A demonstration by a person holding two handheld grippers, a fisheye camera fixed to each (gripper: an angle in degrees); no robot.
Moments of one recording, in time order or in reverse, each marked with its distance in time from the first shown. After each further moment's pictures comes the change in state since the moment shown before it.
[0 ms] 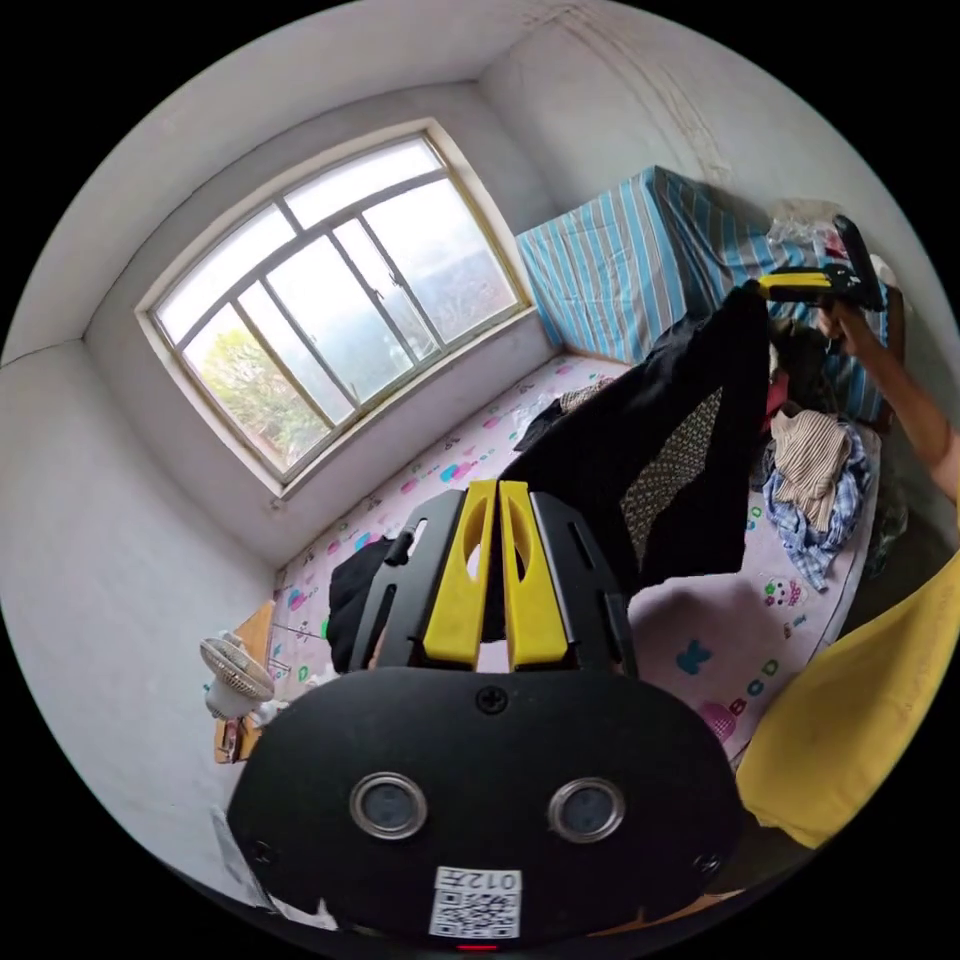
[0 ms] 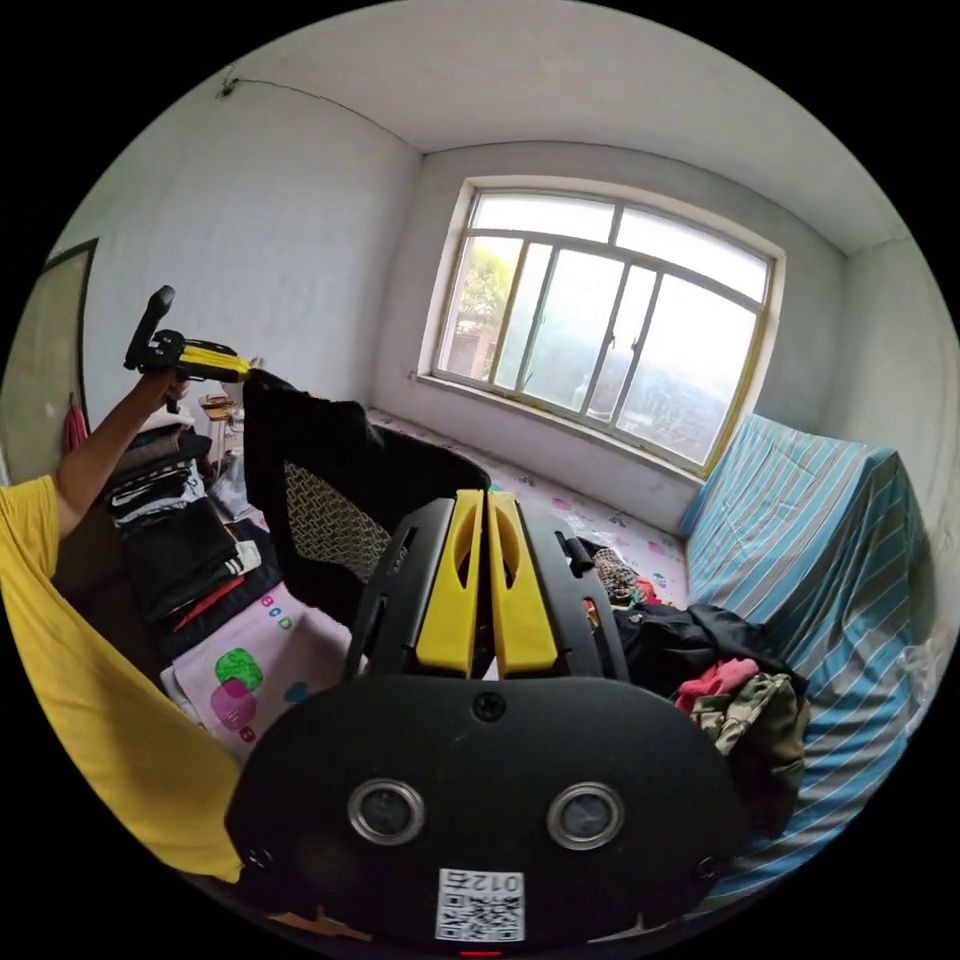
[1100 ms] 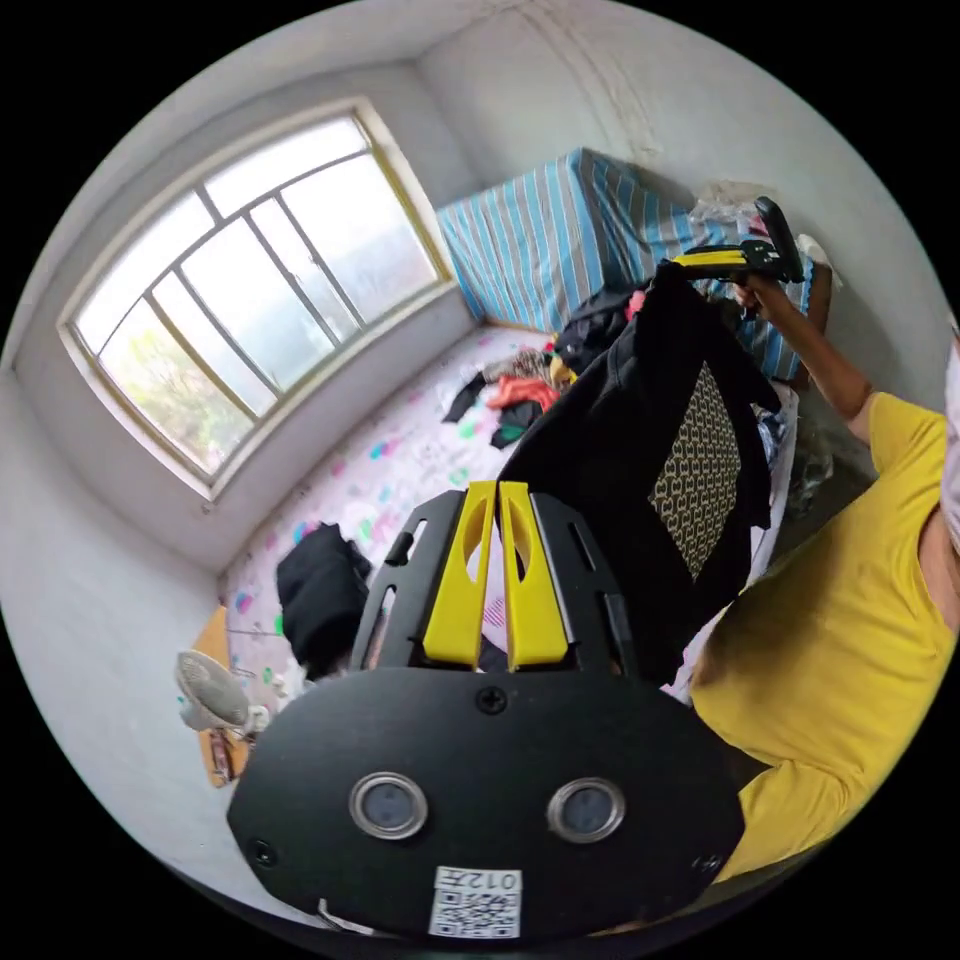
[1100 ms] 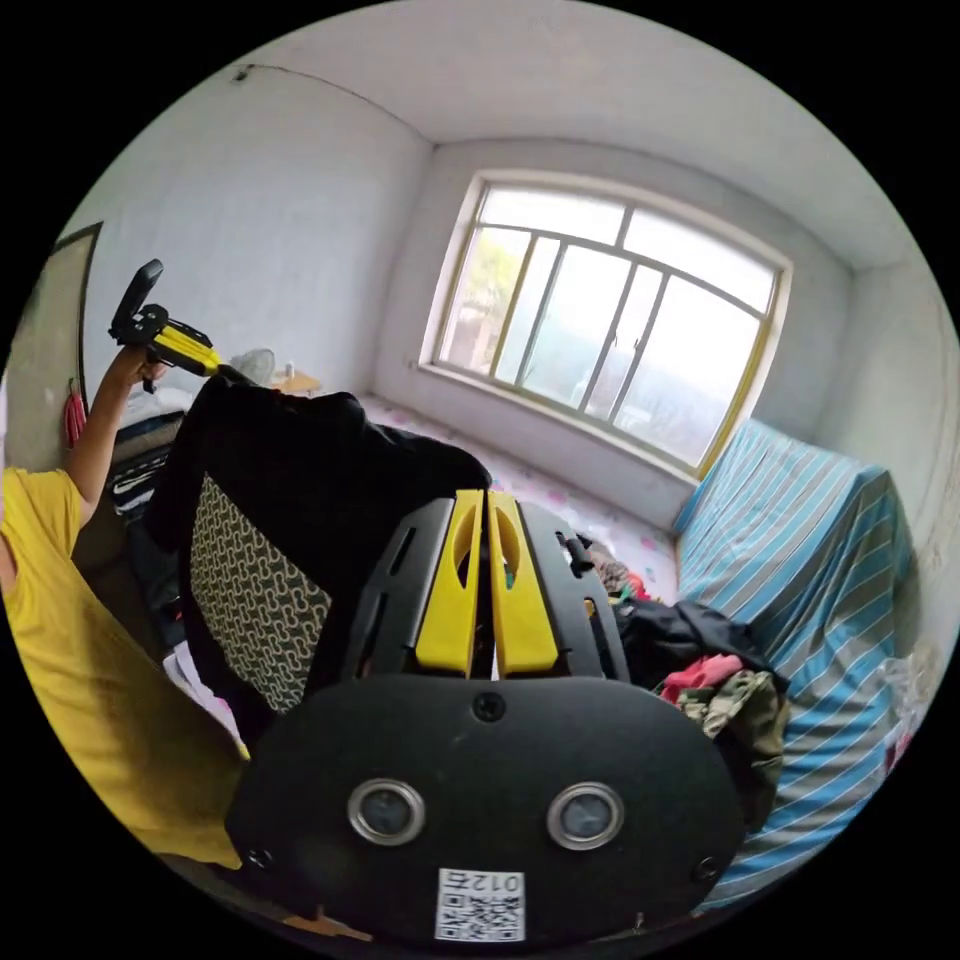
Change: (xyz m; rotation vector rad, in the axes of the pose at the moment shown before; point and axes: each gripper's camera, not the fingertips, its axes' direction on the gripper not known) left arm -0.091 0.063 0.093 -0.107 0.252 0.092; right arm -0.019 -0.031 0.080 -0.075 0.009 -0.011
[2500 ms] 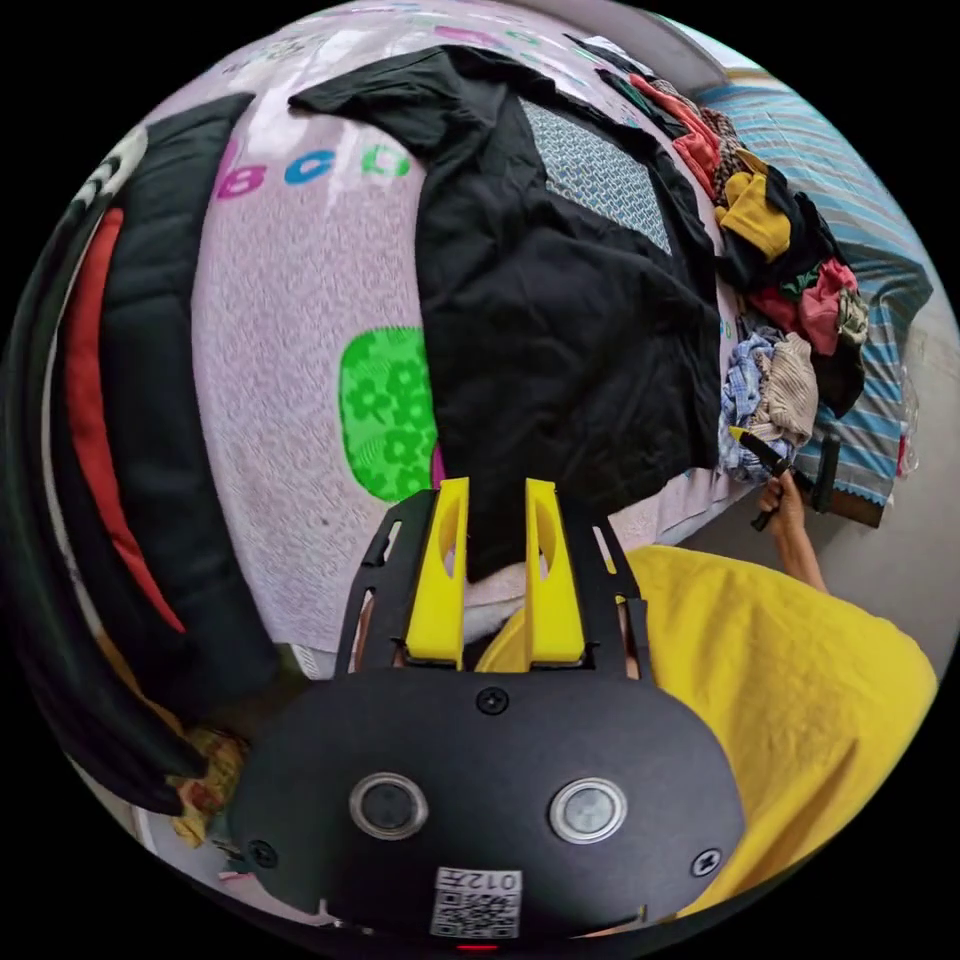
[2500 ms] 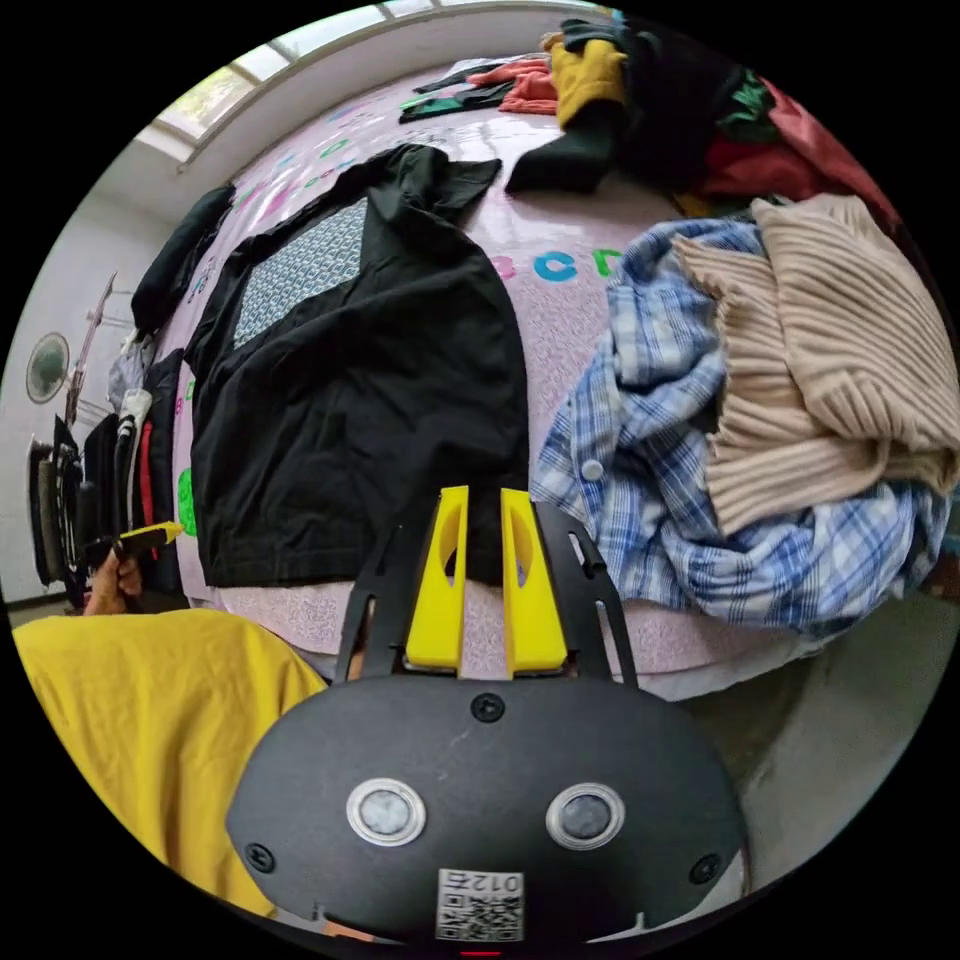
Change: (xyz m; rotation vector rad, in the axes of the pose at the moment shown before) left arm 0.245 0.368 0.574 -0.746 0.645 -0.876; right arm -0.032 0.482 0.374 -0.930 -0.133 0.737
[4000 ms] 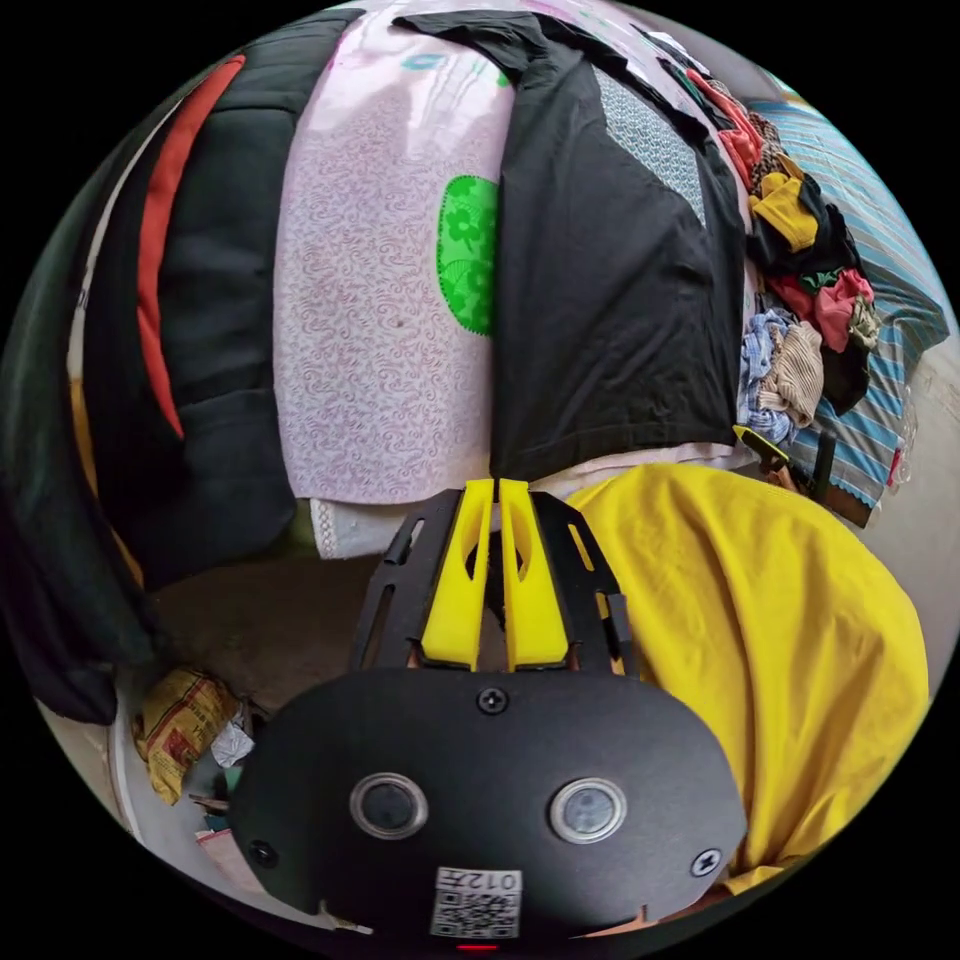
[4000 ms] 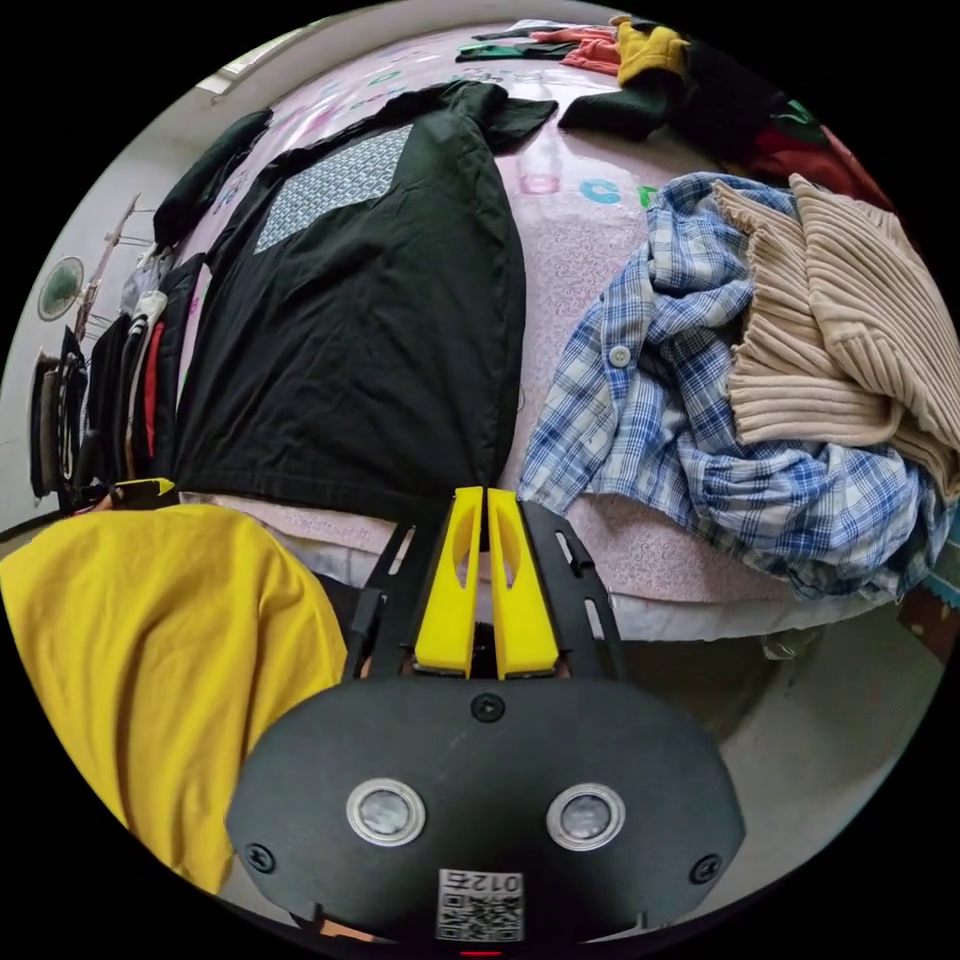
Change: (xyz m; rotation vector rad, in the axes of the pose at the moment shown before) left arm 0.007 0.103 0.092 -0.150 0.042 -0.094; right arm 0.008 0.019 0.080 -0.192 0.010 -0.155
